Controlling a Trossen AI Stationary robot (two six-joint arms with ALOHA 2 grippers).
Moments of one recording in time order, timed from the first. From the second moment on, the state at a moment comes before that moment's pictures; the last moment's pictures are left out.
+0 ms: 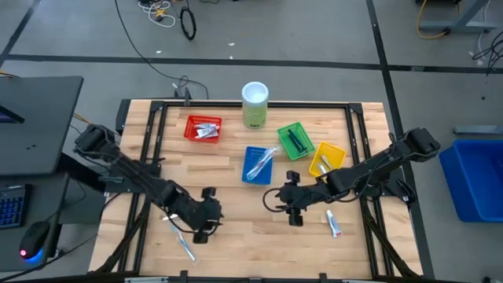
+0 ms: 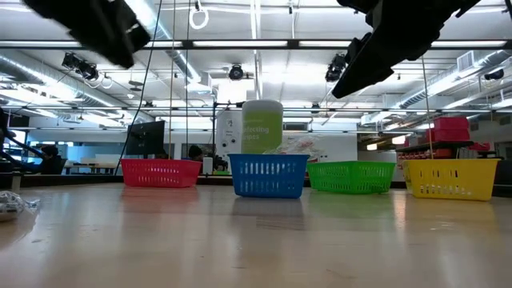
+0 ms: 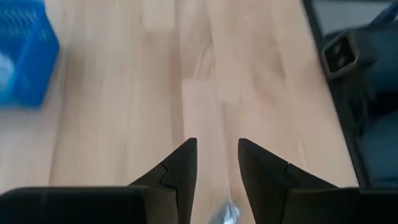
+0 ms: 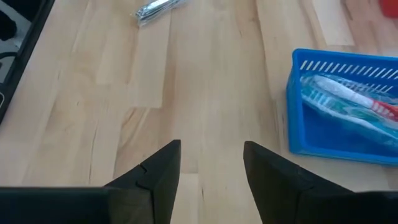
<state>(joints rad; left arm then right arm) -0.59 1.44 0.93 -0.32 -0.27 -0.44 0.40 1.48 0.91 -0.24 0.24 0.28</state>
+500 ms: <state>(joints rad) -0.62 1.51 0.93 -0.46 -0.15 -0.51 0.40 1.48 0.91 -0.24 0.24 0.27</state>
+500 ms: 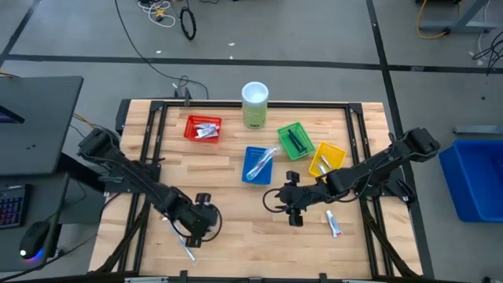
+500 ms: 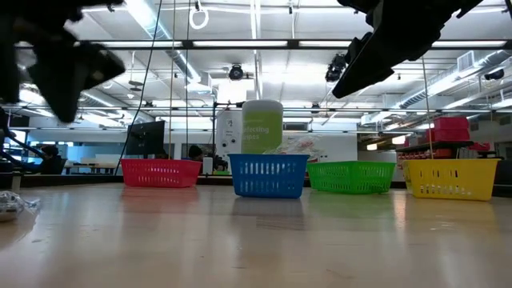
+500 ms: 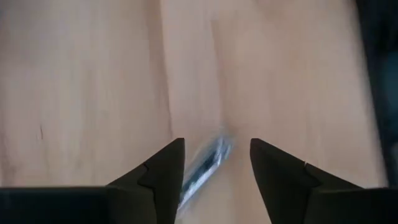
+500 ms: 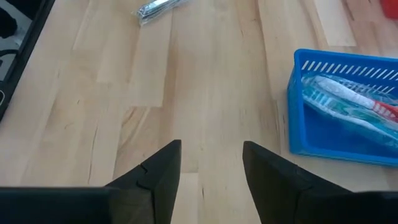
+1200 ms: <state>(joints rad) -0.62 1.75 0.93 -0.44 -0.06 -0.30 0.40 1.48 0.91 -0.19 0.28 0.25</state>
